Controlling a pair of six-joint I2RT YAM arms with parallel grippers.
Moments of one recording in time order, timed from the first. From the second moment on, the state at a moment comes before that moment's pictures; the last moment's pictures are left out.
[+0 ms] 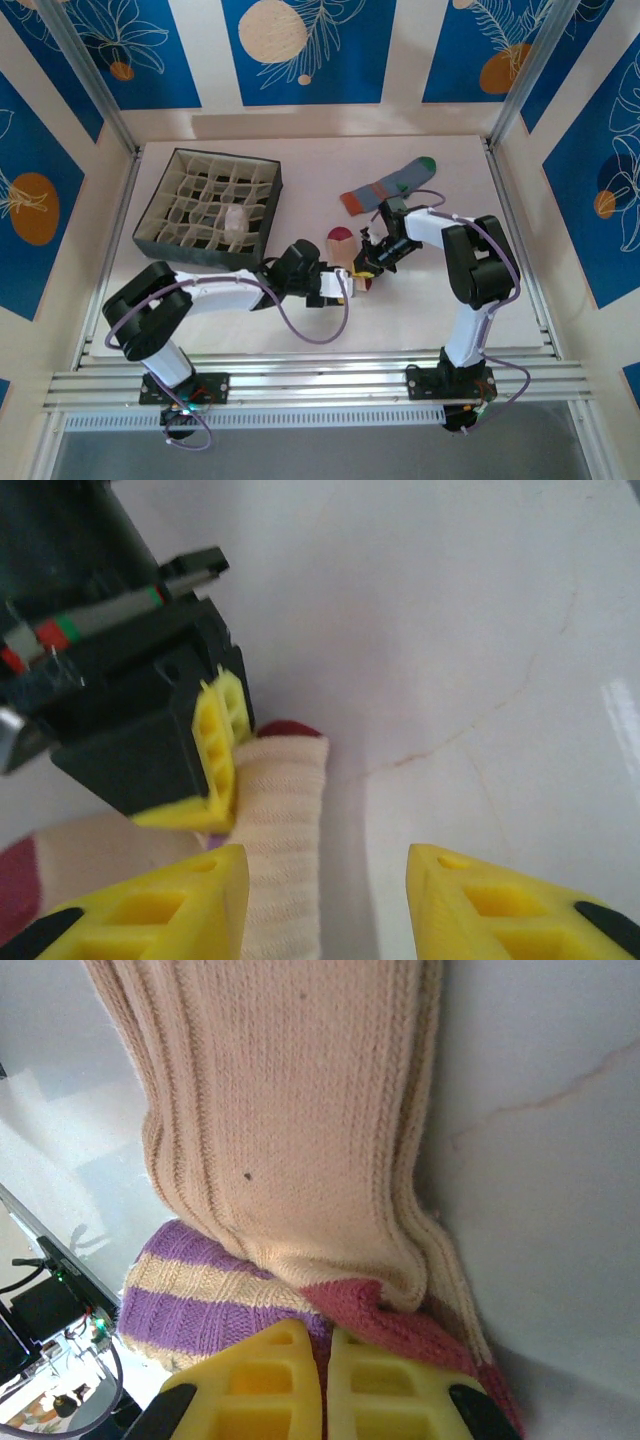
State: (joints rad) left arm -0.92 1.63 0.80 0.18 0.30 0.72; right arm 0.31 1.87 1.08 -0.73 -0.69 0.29
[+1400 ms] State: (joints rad) left arm -0.90 1.84 0.99 0.01 0.36 0.60; right arm 0.27 1.65 0.97 -0.64 -0.68 0.24
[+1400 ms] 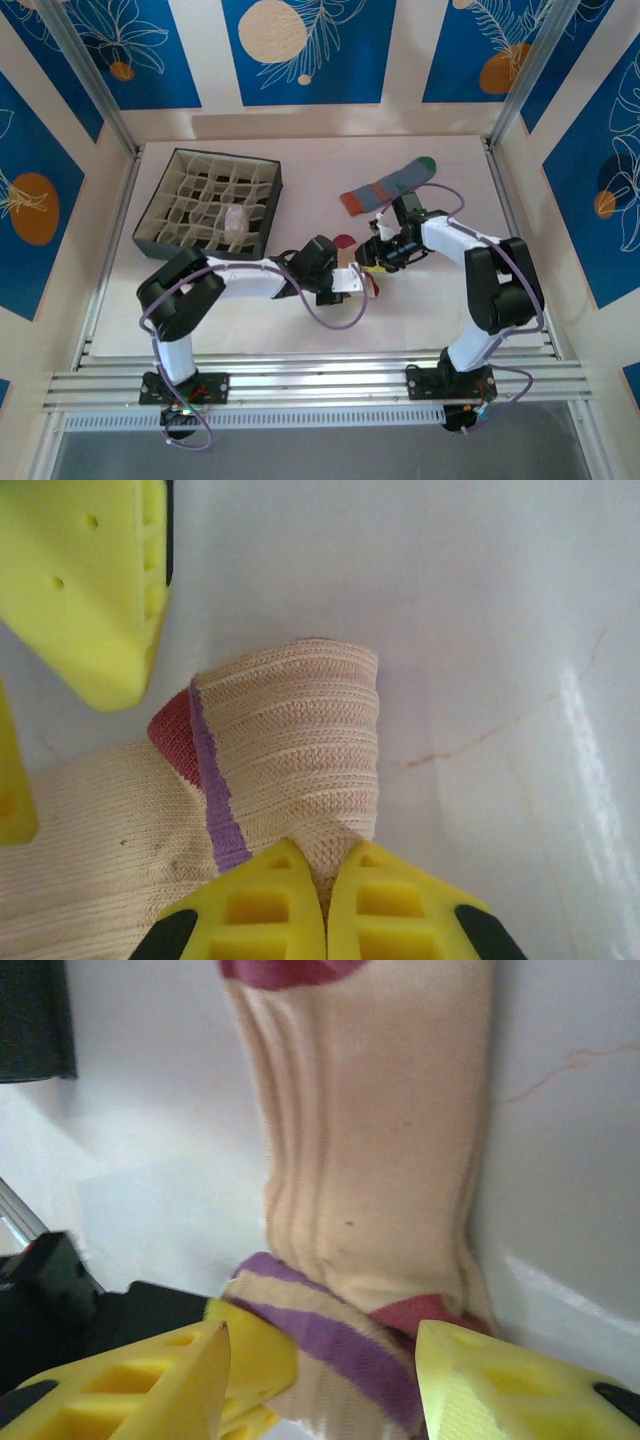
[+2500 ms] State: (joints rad) left arm -0.71 2.04 1.25 -0.32 0.82 0.15; right arm 0.24 1.59 0.75 -0.42 -0.73 0.38
